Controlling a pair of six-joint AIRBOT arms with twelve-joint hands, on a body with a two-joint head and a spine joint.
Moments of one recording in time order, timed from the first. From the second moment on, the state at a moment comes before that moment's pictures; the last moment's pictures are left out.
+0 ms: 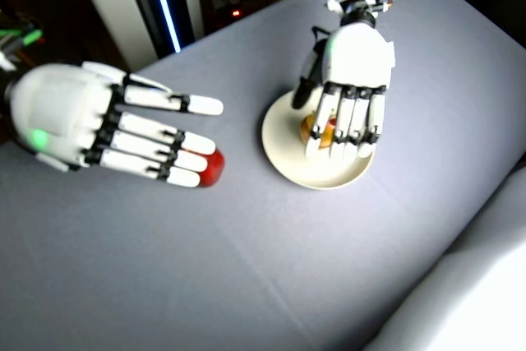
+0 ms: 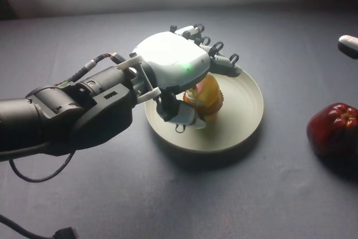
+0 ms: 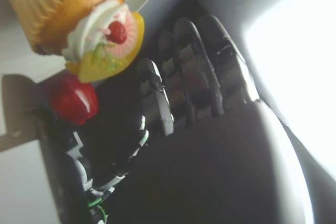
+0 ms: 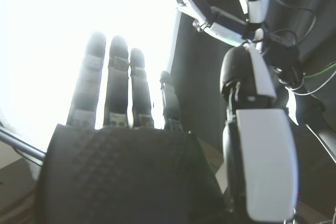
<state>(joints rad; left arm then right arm) 0.43 -1.37 1.35 -0.07 -0.47 1.15 -1.19 -0.89 1.10 0.14 1.38 -0.57</state>
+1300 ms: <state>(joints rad) 0.75 -0.96 1.06 -0.31 -0.84 1.19 -1.19 -0.89 1.10 0.15 1.37 -0.54</state>
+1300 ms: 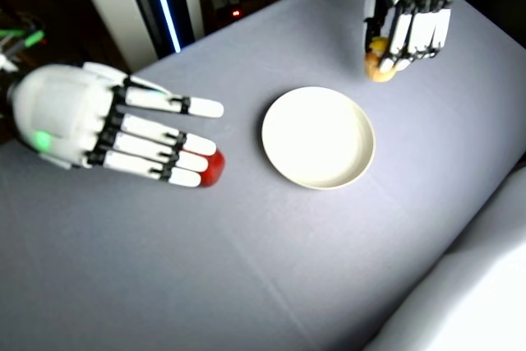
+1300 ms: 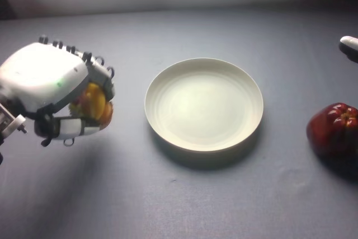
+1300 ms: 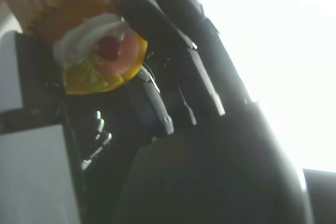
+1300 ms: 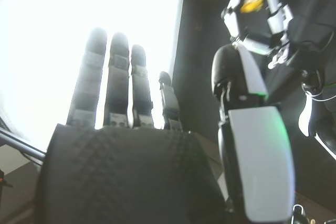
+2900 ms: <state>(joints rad) 0.94 -0.85 0.86 -0.33 -1.16 1.20 -1.05 -0.89 1.19 -0.09 1.07 -0.48</state>
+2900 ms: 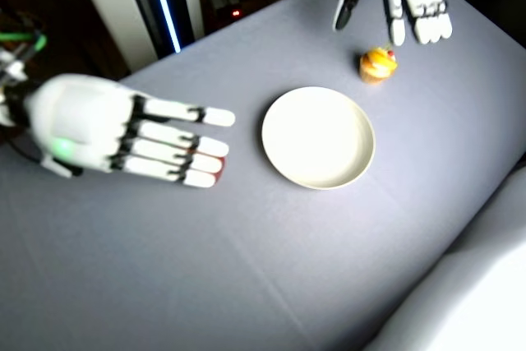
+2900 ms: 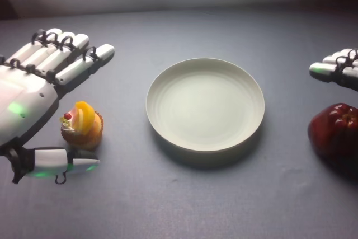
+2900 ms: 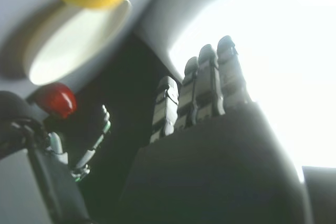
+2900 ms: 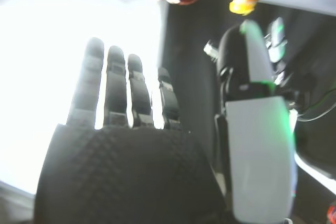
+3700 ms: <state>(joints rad) 0.98 -0.85 0.85 -0.32 -1.24 1.15 -0.87 -0.99 1.31 -0.26 0.75 -0.44</state>
